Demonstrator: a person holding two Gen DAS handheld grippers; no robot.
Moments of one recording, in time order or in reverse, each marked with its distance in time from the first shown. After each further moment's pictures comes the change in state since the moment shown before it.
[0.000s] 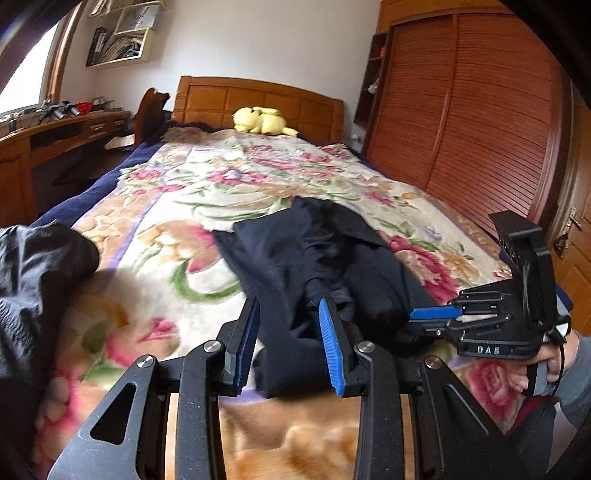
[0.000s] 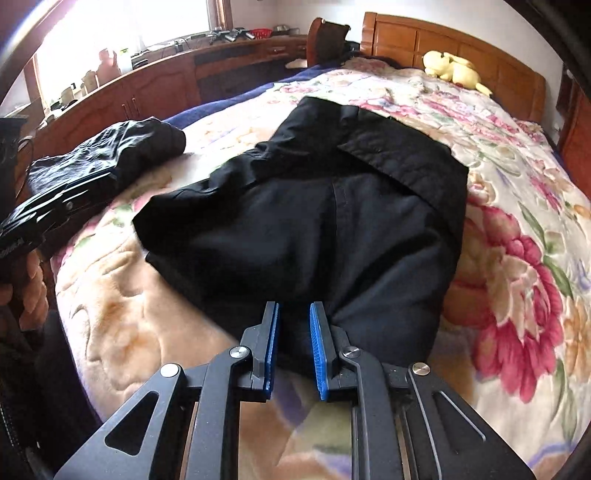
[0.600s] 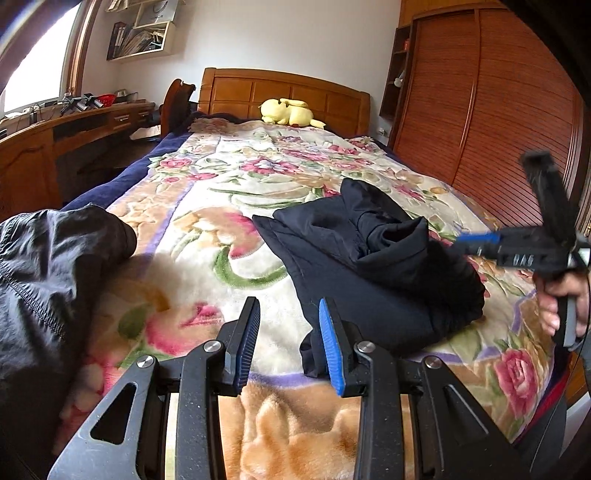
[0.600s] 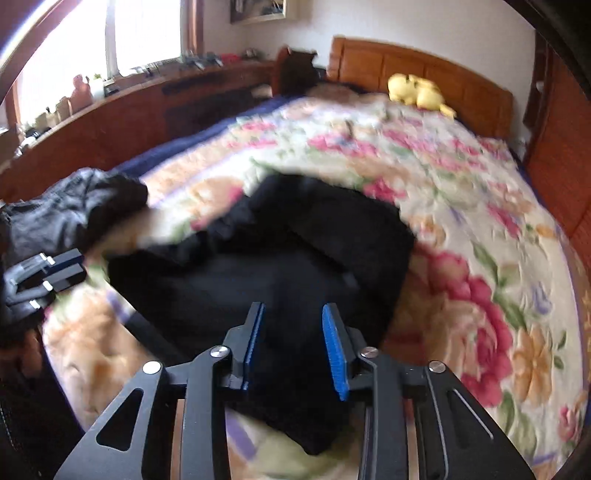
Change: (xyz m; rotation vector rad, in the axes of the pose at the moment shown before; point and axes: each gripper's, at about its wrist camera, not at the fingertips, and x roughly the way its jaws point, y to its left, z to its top) left arm -0.003 0.031 -0.008 -0.026 0.039 0.115; right arm -0.042 -0.009 0.013 0.058 -0.025 -0.105
